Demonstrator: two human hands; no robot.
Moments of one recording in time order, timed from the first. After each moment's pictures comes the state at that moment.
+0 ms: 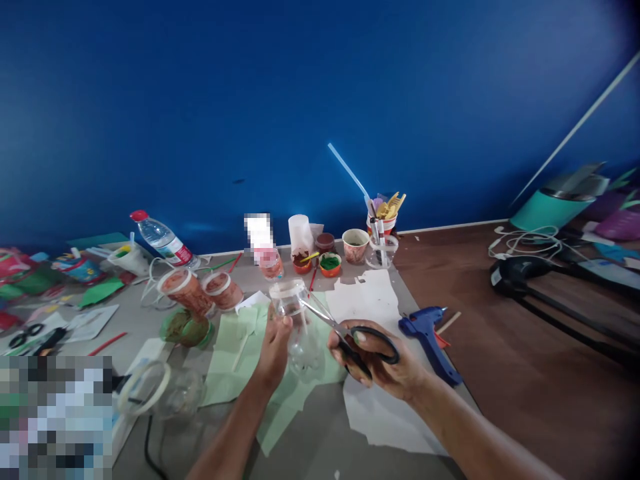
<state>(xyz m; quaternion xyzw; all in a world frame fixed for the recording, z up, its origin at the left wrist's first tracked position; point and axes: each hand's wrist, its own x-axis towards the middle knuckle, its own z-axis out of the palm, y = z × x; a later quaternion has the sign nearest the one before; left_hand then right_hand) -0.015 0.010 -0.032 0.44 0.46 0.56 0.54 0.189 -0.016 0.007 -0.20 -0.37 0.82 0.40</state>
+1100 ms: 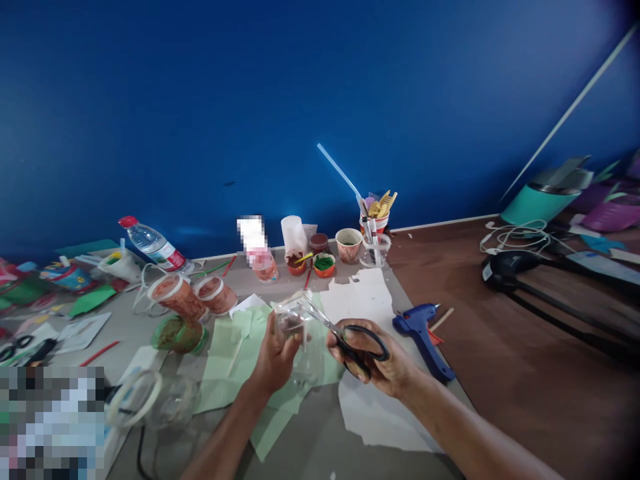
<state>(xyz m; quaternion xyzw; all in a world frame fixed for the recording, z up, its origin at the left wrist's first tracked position) -0.016 0.006 -0.033 0.70 0.49 0.41 0.31 0.190 -0.014 0.007 -0.28 -0.35 0.79 0.42</state>
